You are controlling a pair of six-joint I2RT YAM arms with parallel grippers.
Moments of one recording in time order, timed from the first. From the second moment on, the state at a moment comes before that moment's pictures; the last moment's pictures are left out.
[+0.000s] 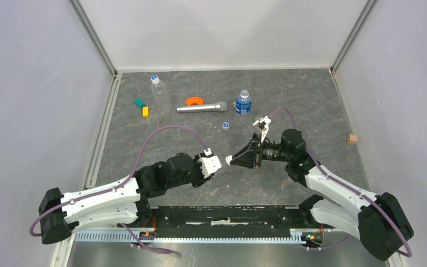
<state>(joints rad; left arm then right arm) -1.12 0.87 0.57 -0.23 -0.07 0.21 0.57 1.02 0.43 0.45 -0.84 0.54</state>
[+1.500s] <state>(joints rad) -1.11 0.88 0.60 -0.23 0.00 0.20 0.58 0.62 0.27 0.38 -0.57 0.22</state>
